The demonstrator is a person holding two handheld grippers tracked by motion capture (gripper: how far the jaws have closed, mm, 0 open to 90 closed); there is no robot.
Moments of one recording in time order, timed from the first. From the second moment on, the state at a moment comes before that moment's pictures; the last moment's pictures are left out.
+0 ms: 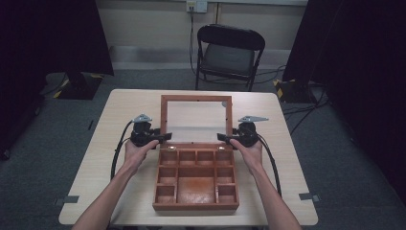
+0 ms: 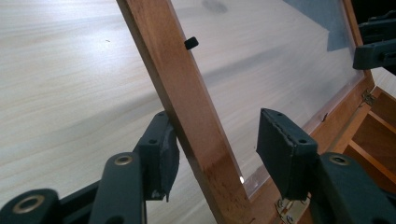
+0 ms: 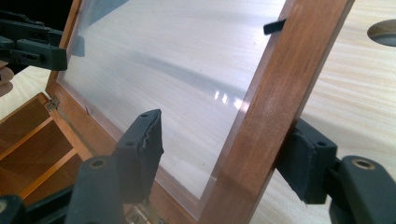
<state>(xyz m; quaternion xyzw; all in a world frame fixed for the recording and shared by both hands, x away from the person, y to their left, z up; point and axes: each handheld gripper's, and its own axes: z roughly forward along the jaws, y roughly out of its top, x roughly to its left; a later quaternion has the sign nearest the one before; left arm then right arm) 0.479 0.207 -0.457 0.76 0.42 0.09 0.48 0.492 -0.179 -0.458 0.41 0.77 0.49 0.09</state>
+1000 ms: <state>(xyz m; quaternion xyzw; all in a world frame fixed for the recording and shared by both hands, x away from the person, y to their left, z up) 0.485 0.211 -0.476 0.76 0.44 0.06 0.48 0.499 -0.178 -0.473 0.44 0.77 0.46 0.08</state>
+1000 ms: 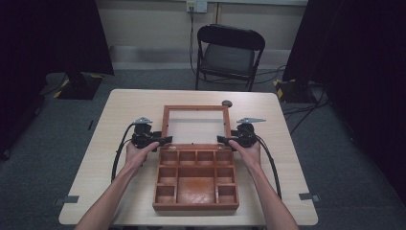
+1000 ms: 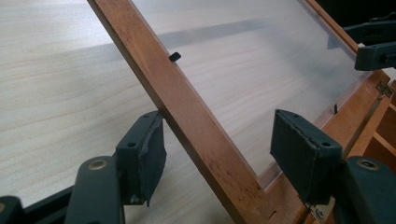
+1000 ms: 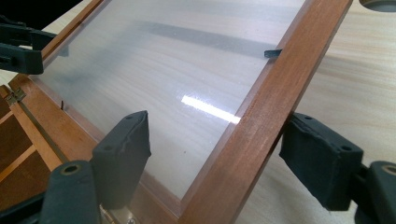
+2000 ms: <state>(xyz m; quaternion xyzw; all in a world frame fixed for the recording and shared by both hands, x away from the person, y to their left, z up) 0.480 0.208 -0.477 0.75 0.45 0.08 0.47 0.505 -0.186 -0.486 0.47 0.75 0.46 0.03</state>
